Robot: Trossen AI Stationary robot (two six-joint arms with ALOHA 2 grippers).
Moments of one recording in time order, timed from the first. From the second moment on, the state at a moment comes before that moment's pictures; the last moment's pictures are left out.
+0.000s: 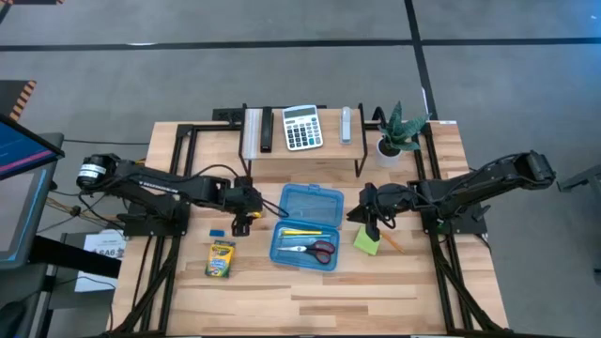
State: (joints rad) left arm -0.04 1.32 0.73 -0.51 -0.13 0.02; right arm 0.10 1.07 0.44 0.05 0.00 0.38
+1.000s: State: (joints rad) left arm 0.10 1.61 0.74 -0.51 0.03 0.19; right arm 0.10 1.07 0.44 0.05 0.00 0.38
